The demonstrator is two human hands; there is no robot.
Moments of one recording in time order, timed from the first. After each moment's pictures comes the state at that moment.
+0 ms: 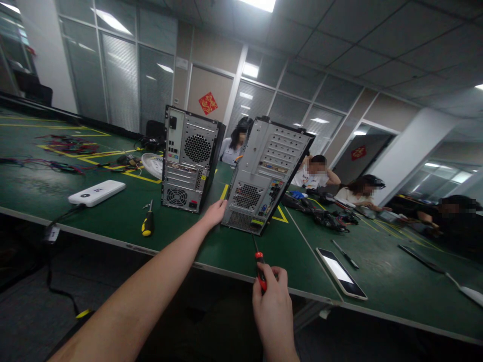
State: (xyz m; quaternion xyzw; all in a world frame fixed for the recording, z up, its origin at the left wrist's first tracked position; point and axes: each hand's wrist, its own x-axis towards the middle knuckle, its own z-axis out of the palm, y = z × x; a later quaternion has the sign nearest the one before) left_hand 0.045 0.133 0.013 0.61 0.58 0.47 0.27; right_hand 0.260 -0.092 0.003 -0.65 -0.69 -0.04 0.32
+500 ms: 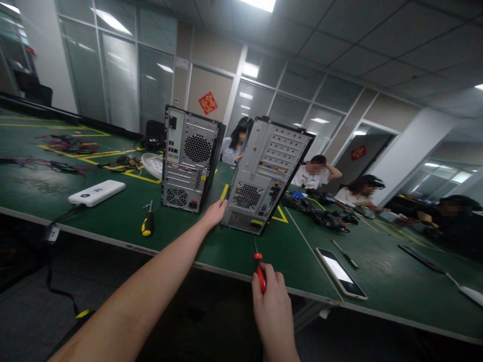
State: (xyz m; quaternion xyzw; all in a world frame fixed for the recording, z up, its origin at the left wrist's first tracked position) left_hand 0.045 0.131 0.014 0.60 0.58 0.48 0.28; right_hand 0.260 -0.093 0.005 -0.67 -0.68 -0.02 0.29
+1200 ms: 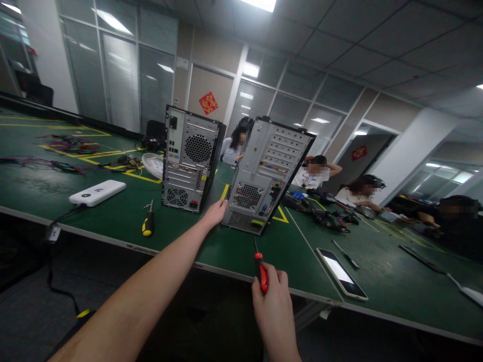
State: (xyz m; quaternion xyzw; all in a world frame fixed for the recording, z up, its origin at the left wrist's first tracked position) left_hand 0.045 0.133 0.014 0.61 0.58 0.47 0.26; right_hand 0.258 -0.096 0.013 -0.68 -0.67 0.03 0.31
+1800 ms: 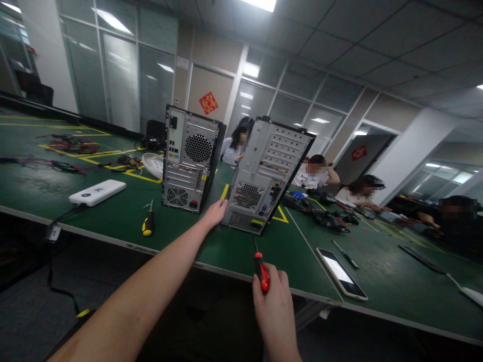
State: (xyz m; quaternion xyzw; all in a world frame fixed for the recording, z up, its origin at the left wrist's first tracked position) left_hand 0.044 0.131 0.015 0.61 0.58 0.47 0.27; right_hand 0.260 -0.096 0.010 -0.66 -0.67 0.03 0.33
